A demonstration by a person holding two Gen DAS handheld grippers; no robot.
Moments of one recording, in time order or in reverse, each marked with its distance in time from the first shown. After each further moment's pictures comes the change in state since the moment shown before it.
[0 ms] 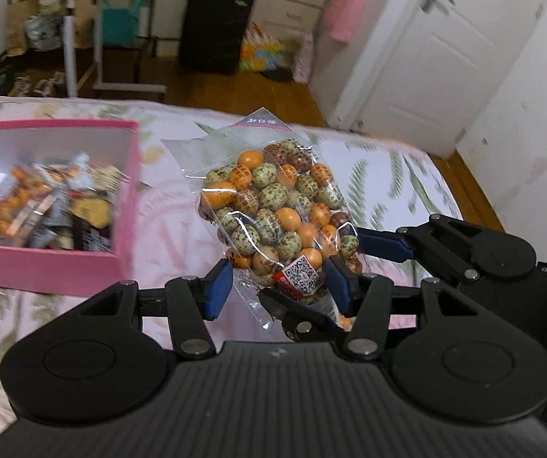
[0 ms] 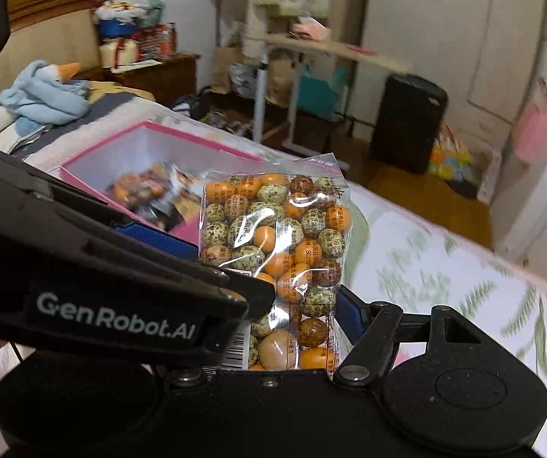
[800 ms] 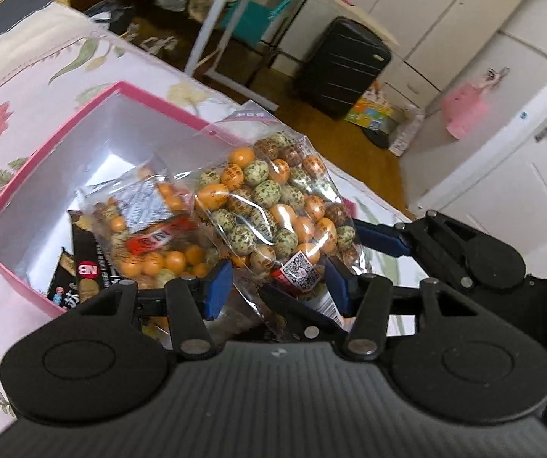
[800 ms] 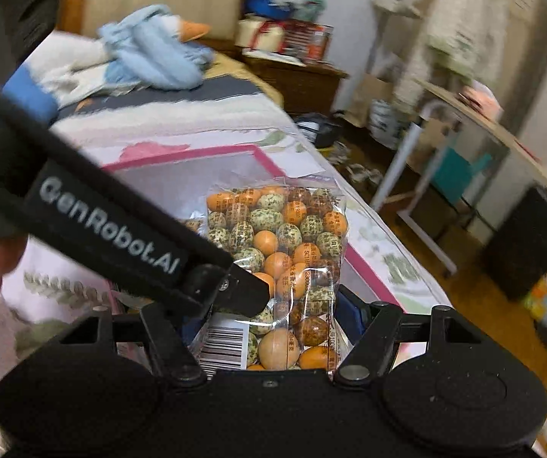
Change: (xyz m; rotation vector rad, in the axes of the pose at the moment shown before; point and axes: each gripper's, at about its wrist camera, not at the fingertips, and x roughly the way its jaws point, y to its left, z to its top) left arm 0.044 0.233 0.047 -0.408 -0.103 0.106; right arm 0.175 0.084 0.107 -0.464 -0.060 0.263
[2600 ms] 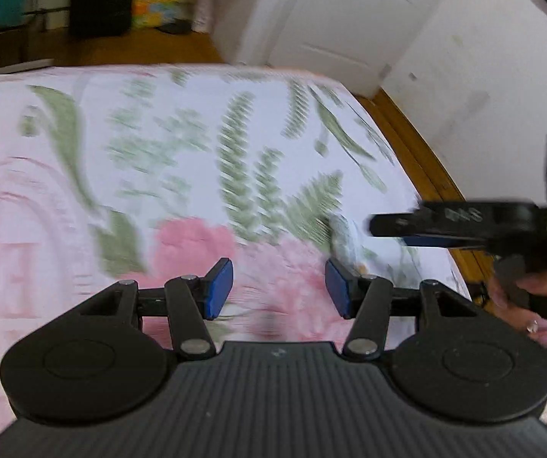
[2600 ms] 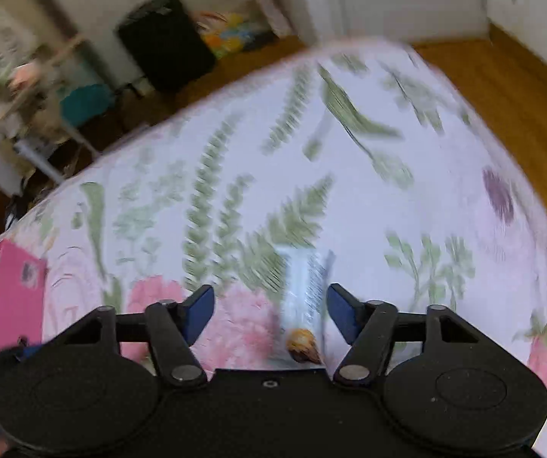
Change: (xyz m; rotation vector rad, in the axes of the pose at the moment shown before) left arm 0.069 -0.311 -0.230 0.567 0.320 -0.341; right arm -0.266 -0.132 -0.402 1.462 0.206 -0.432
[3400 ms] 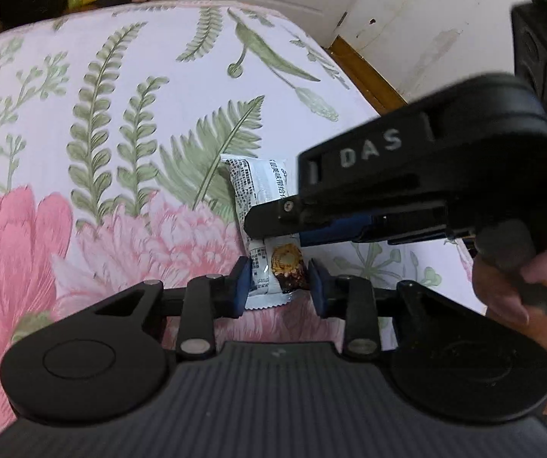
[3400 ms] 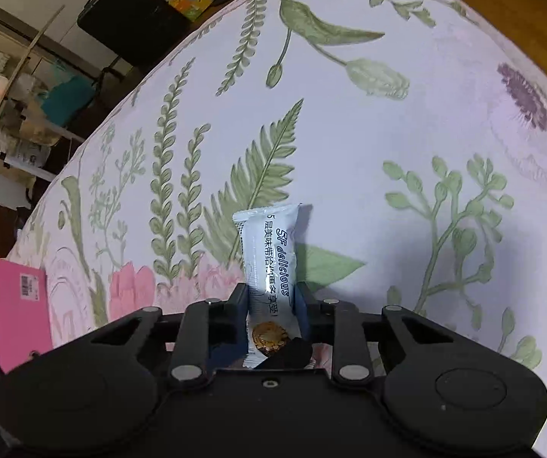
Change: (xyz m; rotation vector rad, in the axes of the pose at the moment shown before) left arm 0.117 -0.061 -0.025 0.085 0.111 -0.074; right arm 0.046 -0.025 -0.003 0.127 0.148 0.106
